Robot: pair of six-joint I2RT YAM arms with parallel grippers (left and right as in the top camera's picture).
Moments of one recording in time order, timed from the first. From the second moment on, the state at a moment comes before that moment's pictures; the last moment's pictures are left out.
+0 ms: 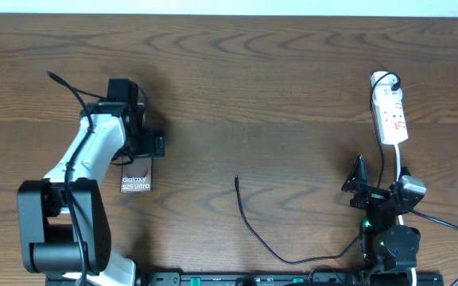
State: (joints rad) left arm 0.00 1.72 1.08 -0.81 -0.04 -0.10; right arm 0.06 0.02 0.01 -0.05 0.23 0.23
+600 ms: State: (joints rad) left arm 0.00 1.72 1.03 -0.76 -0.05 -0.10; right arm 0.06 0.02 0.01 -0.05 0.23 0.23
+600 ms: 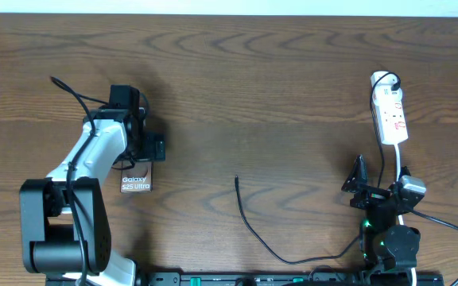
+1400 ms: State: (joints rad) left arm 0.00 1.72 0.95 -0.73 -0.05 -0.09; right arm 0.06 0.02 0.01 -0.05 0.23 0.23
